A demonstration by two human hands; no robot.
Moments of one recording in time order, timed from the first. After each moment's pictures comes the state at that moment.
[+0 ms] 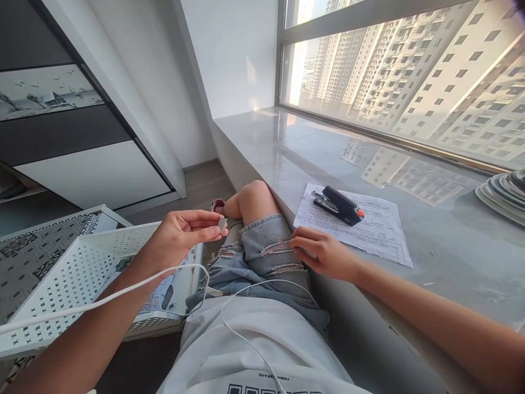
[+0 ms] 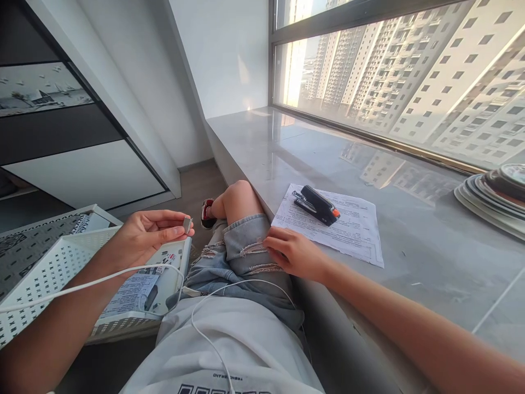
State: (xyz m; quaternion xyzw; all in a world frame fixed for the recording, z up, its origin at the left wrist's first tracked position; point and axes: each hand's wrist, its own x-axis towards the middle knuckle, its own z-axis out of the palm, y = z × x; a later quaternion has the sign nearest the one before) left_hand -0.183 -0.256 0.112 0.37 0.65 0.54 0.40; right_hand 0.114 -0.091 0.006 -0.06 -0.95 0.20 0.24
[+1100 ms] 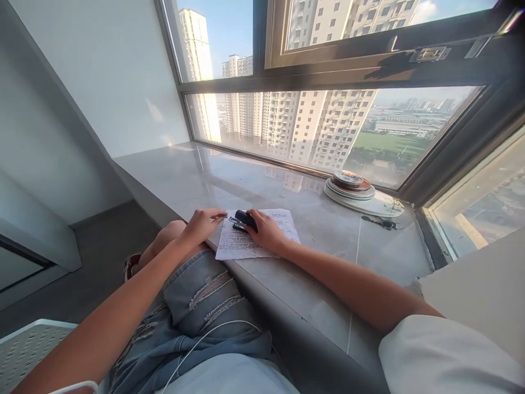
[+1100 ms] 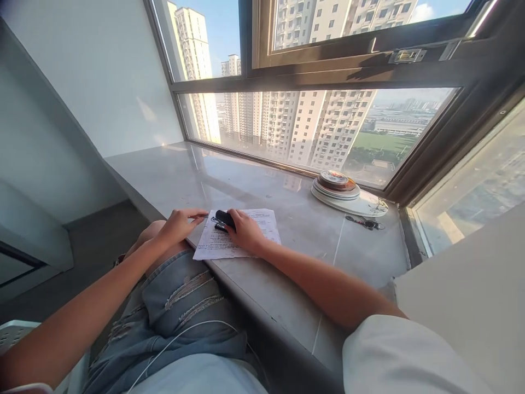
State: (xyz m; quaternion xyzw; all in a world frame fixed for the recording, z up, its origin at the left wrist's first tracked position) left_hand -0.104 0.010 0.031 0.78 0.50 0.34 0.15; right_hand 0.148 0.002 -0.001 -0.44 -0.84 0.08 0.32
